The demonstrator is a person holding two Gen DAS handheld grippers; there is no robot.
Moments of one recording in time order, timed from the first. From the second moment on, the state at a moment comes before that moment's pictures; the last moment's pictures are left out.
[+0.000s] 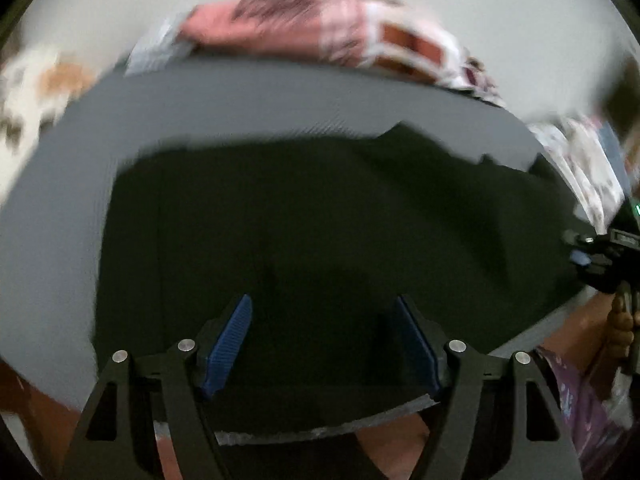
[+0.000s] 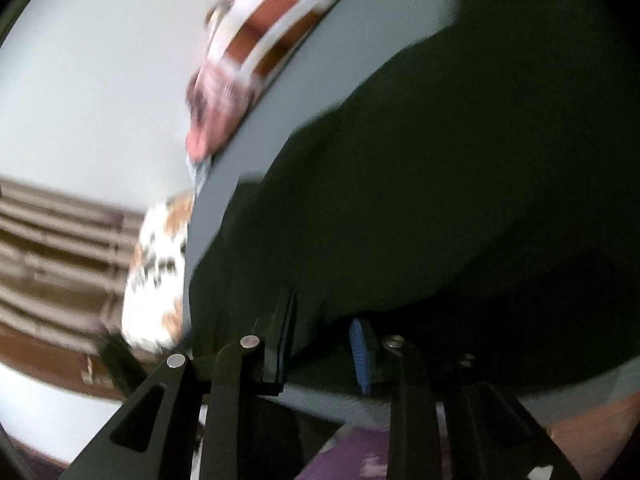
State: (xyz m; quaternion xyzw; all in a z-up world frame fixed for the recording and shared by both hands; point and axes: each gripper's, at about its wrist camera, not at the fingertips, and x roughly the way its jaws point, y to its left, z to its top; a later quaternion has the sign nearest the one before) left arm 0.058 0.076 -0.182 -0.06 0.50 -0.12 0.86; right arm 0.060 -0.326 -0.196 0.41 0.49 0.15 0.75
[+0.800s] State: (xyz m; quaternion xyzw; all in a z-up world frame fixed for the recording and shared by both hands) left arm 0.053 0.068 -0.187 -0.01 0.49 -0.08 0.87; right arm 0.112 -0.591 -0.200 0.52 0.31 -0.02 0.79
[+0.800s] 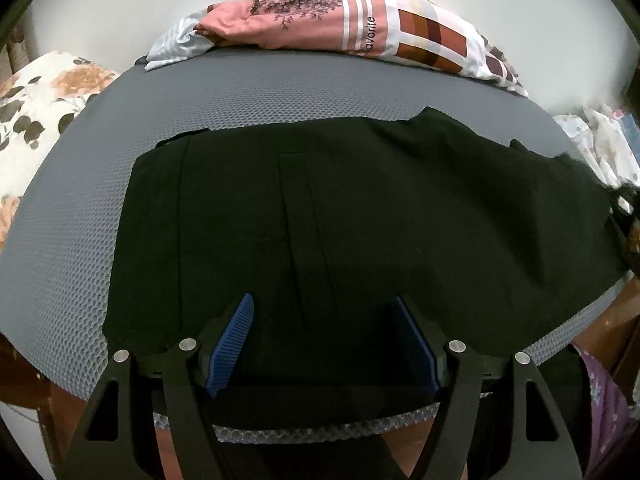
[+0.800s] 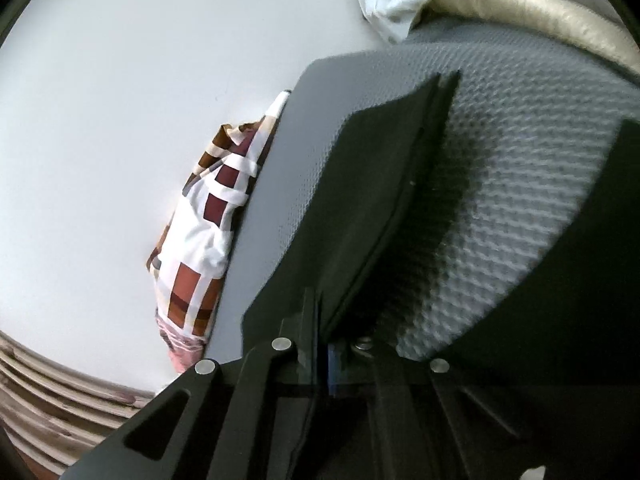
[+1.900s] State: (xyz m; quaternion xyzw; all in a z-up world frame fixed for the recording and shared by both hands) left arm 0.056 0.074 -0.189 0.02 0.48 -0.11 0.87; right arm -0.058 -0.602 -0.215 0.60 0.29 -0.03 0.74
